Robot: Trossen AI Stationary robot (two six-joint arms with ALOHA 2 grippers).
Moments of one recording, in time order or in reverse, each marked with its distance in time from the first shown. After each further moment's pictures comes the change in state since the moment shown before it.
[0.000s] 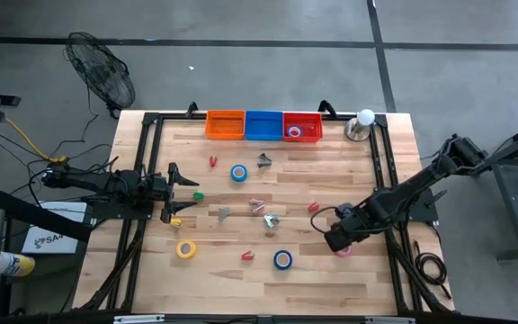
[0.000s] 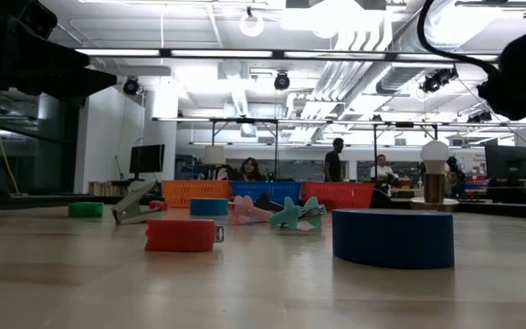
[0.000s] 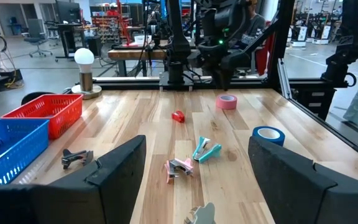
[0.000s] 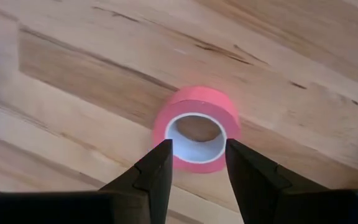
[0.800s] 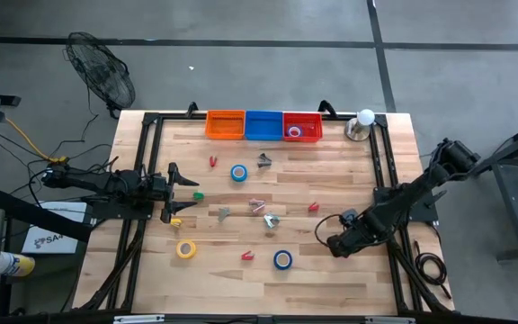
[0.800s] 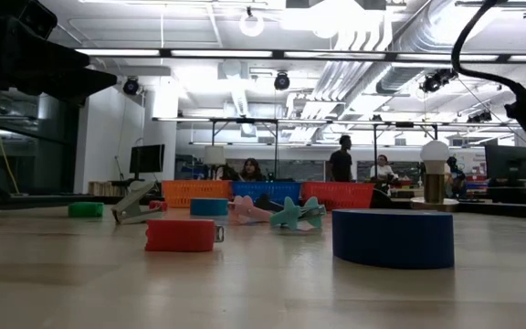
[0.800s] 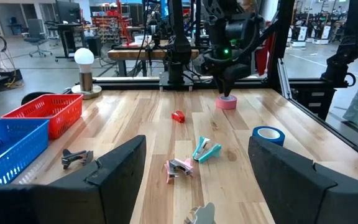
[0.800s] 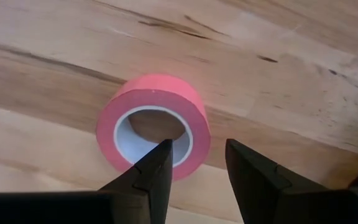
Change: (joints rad) left arm 0.000 0.000 0.000 0.000 0.000 0.000; right arm 0.091 0.117 -0.001 -0.014 -0.002 0.158
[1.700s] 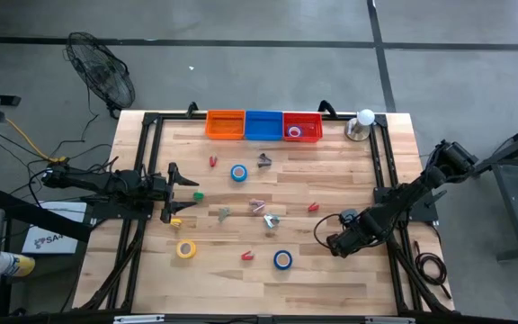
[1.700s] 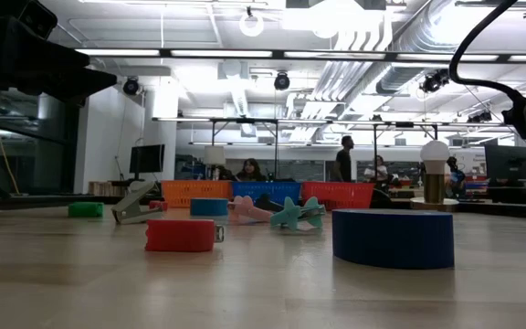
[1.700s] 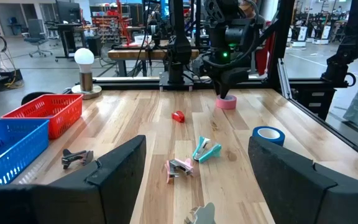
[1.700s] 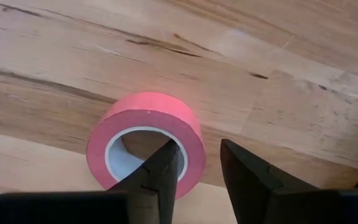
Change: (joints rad) left arm 0.000 0.000 0.000 0.000 0.000 0.000; right arm -0.003 0.029 0.000 -0.020 0.031 -0.008
